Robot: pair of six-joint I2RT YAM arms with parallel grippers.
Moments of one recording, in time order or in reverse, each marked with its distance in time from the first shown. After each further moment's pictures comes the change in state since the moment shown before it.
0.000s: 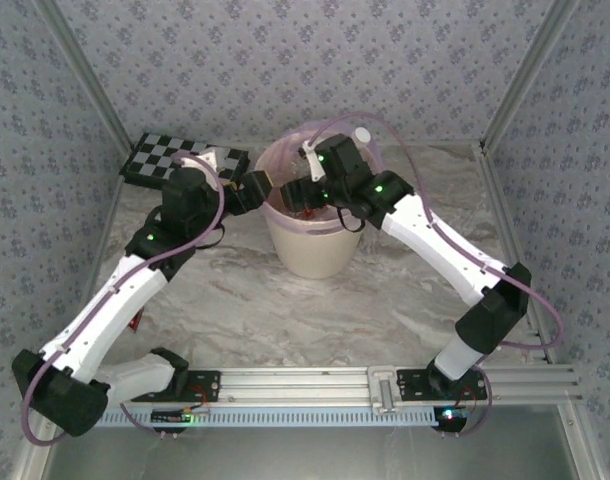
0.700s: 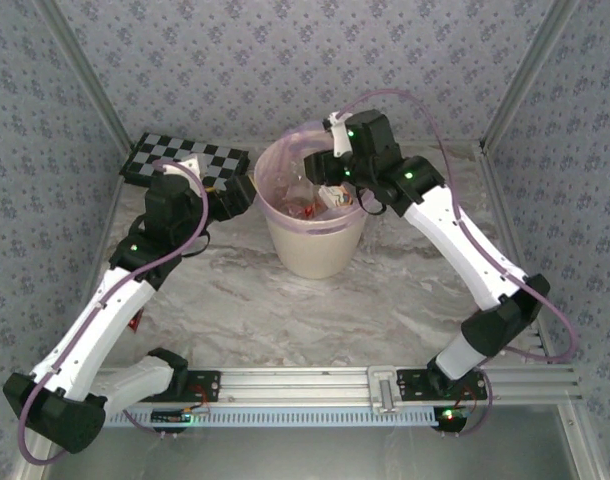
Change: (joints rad) left arm 0.054 -0.079 -0.032 -0.079 -0.019 0.033; right arm -0.092 -0.023 0.092 0.008 -0.067 0.020
